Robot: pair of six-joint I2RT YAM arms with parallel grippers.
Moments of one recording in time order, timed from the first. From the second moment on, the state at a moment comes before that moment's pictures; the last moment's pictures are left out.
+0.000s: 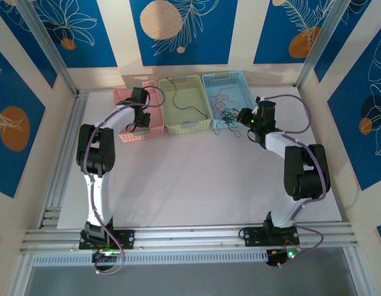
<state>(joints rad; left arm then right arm) -0.23 2.14 1.67 -0.62 -0.21 -0.01 0.07 1.71 0.97 0.26 -0.20 0.61</state>
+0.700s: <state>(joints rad) -0.23 1.68 1.33 -0.40 -0.19 -0.10 0.07 1.71 0.98 0.25 -0.22 0.61</state>
